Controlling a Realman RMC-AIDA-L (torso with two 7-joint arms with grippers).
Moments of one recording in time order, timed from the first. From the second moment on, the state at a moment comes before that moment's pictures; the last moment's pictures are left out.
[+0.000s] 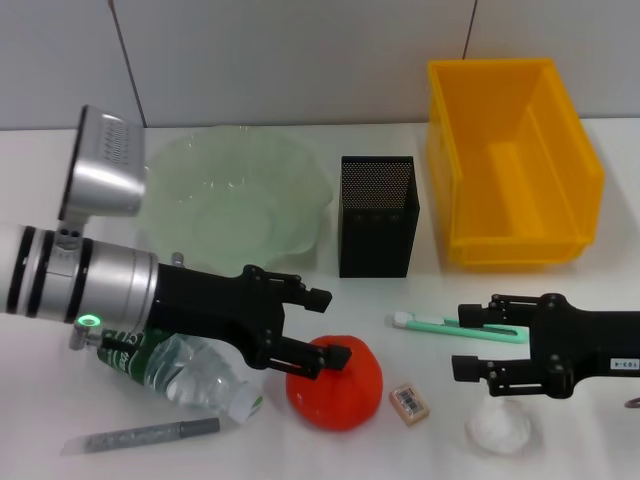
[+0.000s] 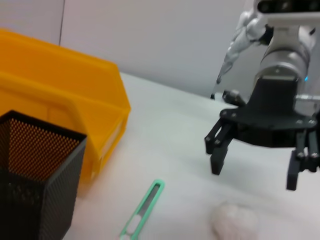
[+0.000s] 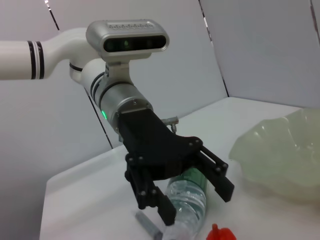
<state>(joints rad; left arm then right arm) -0.70 -2.06 0.94 0.61 2.05 1.56 -1.48 0.53 2.00 -0.65 -0.49 -2.06 -1.71 1.29</state>
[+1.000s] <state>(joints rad) -0.71 -2.07 1.06 0.58 2.08 1.42 -1.48 0.53 1.99 -0.64 -0.49 -2.06 -1.72 1.30</state>
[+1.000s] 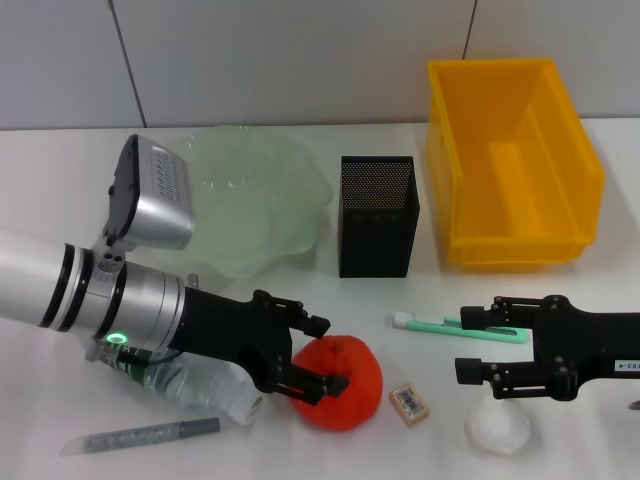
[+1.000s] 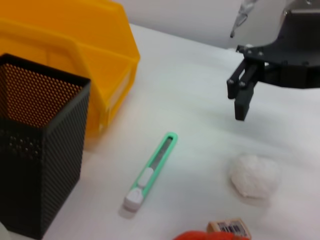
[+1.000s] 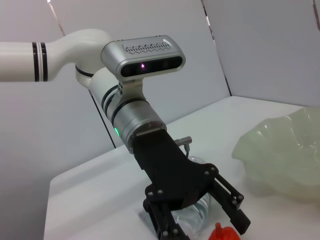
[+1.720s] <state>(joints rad) -0.71 -2.07 1.13 0.58 2.07 1.40 -1.48 0.53 1.99 -0.64 -0.49 -2.06 -1.74 1.30</state>
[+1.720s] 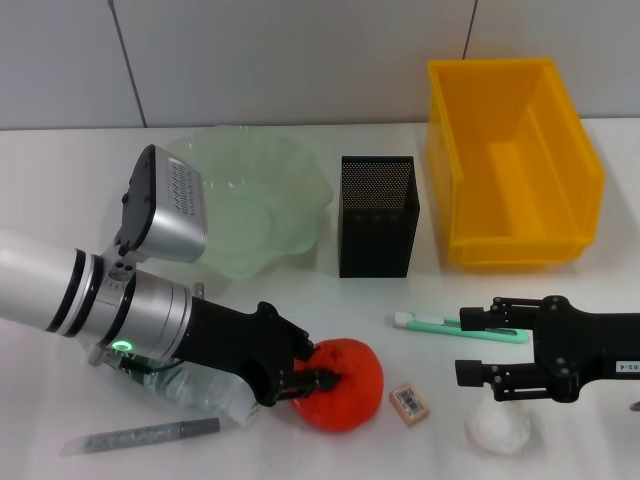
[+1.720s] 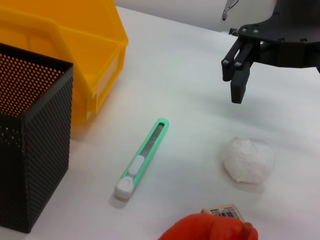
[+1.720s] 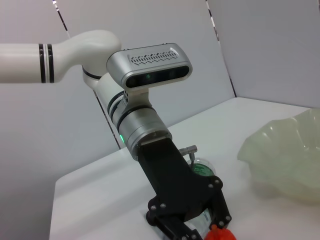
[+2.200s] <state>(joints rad) -0.70 -2.06 1.09 0.60 2.03 1.44 -1.50 0.53 1.99 -0.64 -0.49 -2.07 -1.74 1.29</state>
